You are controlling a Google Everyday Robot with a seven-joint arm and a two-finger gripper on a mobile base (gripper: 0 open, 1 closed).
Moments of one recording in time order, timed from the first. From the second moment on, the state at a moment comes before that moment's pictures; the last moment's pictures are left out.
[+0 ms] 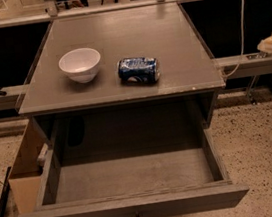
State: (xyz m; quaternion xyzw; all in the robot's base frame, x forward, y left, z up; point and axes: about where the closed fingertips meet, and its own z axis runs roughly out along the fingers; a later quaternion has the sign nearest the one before) arm 0.392 -0.223 0.962 -0.58 0.79 -0.01 0.21
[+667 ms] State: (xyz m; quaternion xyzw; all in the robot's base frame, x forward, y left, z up) arm 0.332 -0.208 0.906 -0.56 0.79 0.07 0.26
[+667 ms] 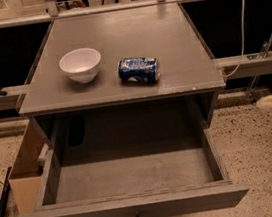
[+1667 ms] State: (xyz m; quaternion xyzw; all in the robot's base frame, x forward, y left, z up) arm 0.295 -0.151 0.807 -0.59 0.76 0.13 0.23
